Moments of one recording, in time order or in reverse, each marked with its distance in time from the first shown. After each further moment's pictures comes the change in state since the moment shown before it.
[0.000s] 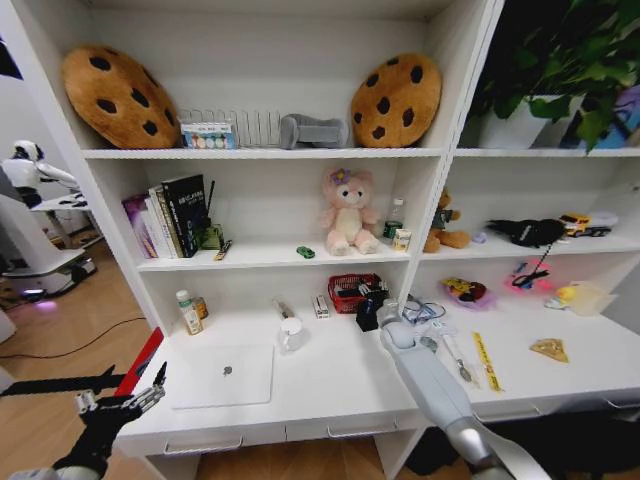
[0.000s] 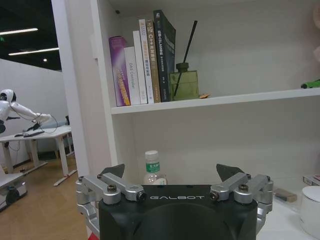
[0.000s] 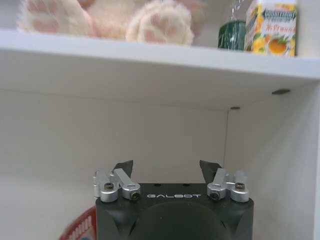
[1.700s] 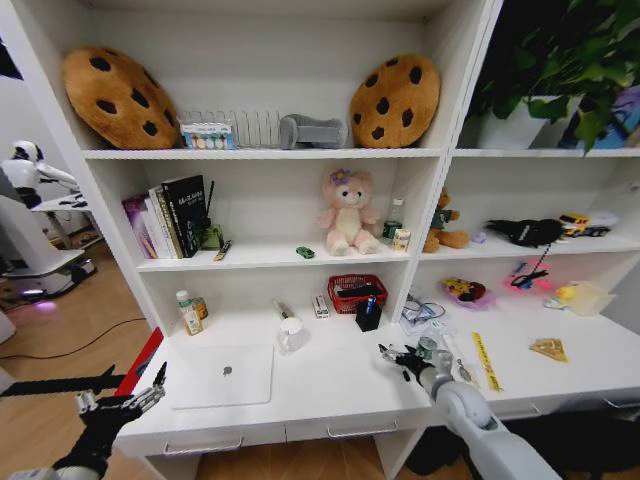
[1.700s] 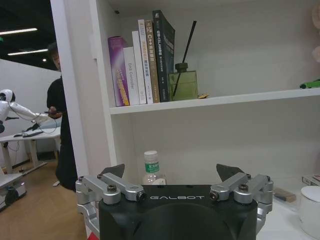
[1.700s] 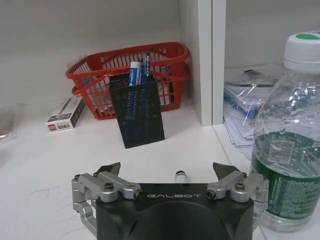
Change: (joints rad) left arm 0.000 0.000 0.000 0.000 0.000 0.000 0.000; right arm -0.486 -0.200 0.222 0.406 0.388 -0.555 0.024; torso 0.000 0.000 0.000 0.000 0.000
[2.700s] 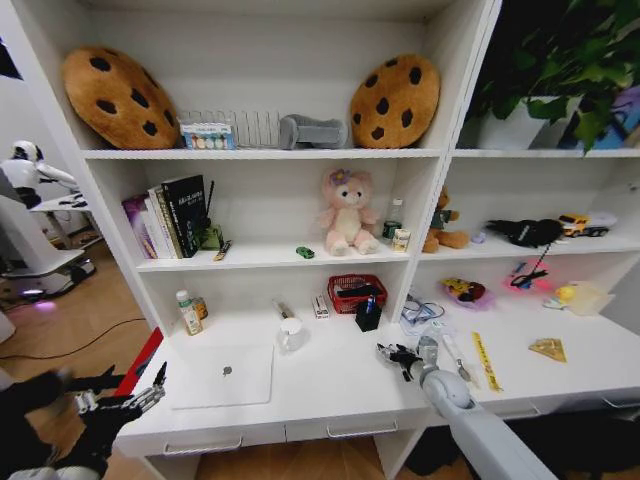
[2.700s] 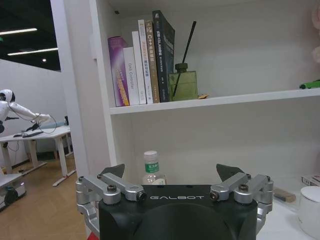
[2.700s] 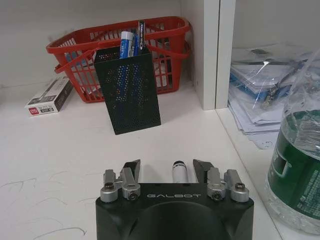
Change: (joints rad) left arm 0.000 0.000 0.000 0.000 0.000 0.000 0.000; right arm 0.108 0.021 -0.095 -0.148 -0.016 -0.017 -0.009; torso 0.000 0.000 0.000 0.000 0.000
